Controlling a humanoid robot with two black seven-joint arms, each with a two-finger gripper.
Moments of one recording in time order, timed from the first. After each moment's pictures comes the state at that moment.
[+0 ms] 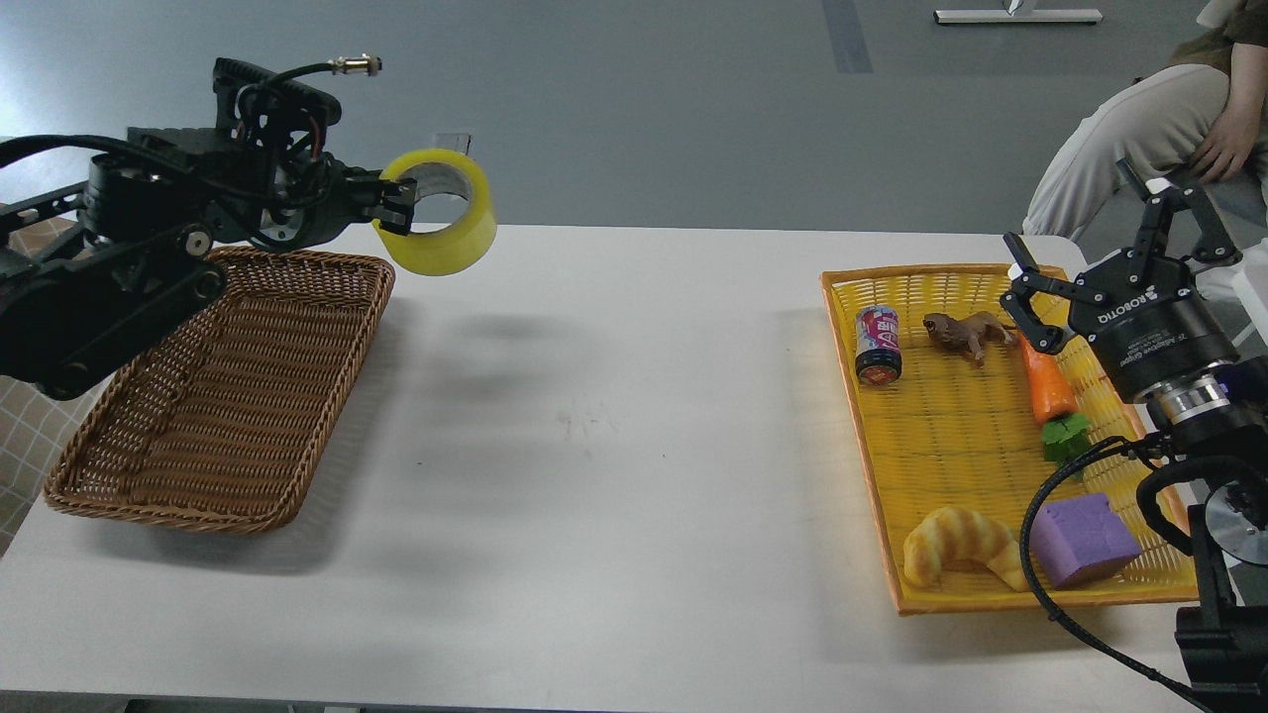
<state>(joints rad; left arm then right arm) -0.98 0.78 -0.51 -1.19 1.82 -0.49 0.08 0.22 -0.12 1.71 1.28 -0.48 0.49 -0.19</state>
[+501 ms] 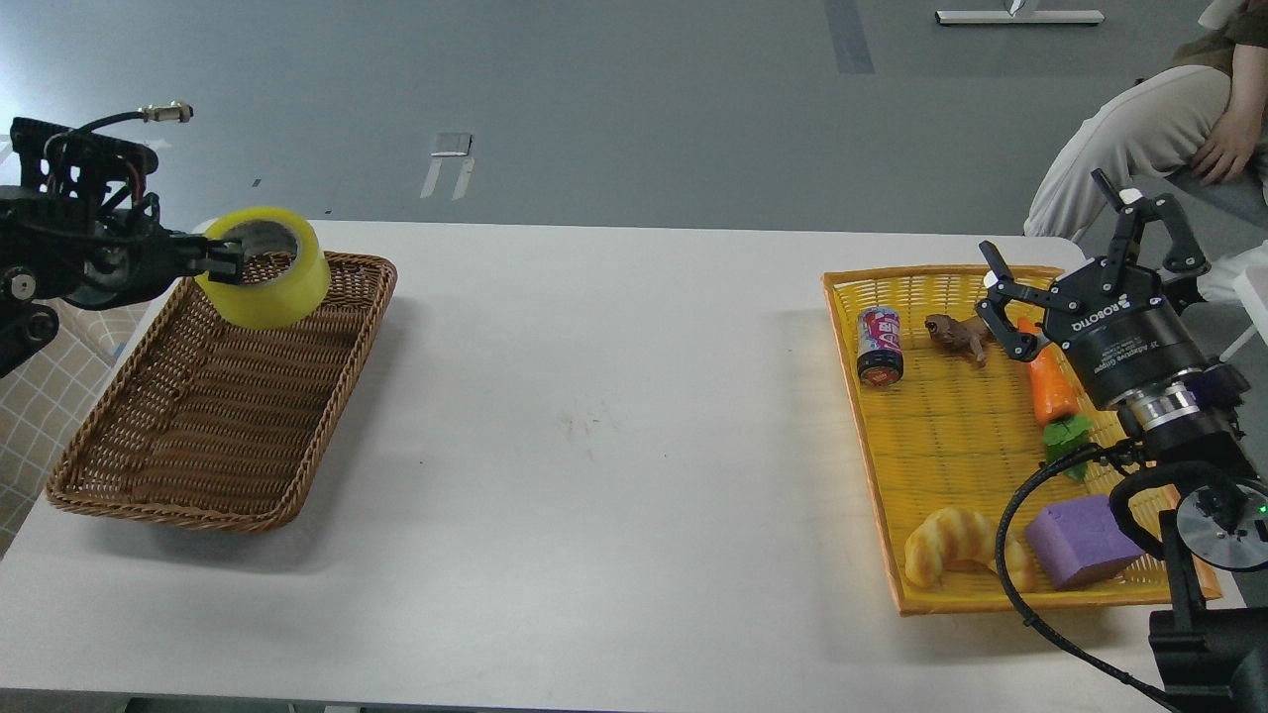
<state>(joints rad) -0.83 0.94 -0.51 -1.10 1.75 -0.49 0.04 0.21 -0.09 1.70 1.27 -0.48 0.49 -0.19</state>
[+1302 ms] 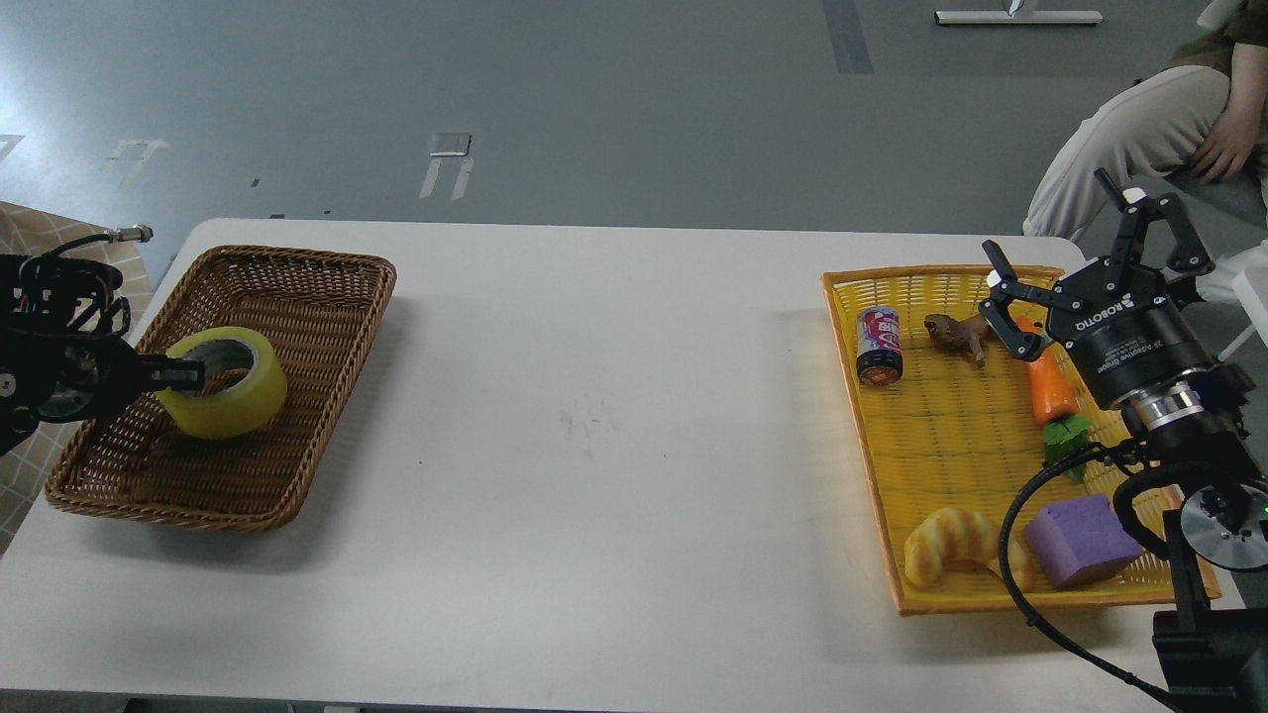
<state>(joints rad) -0.66 0.92 -0.51 -0.99 1.65 -0.48 0.03 0.21 -0.09 1.70 1.28 -0.48 0.49 -0.19</state>
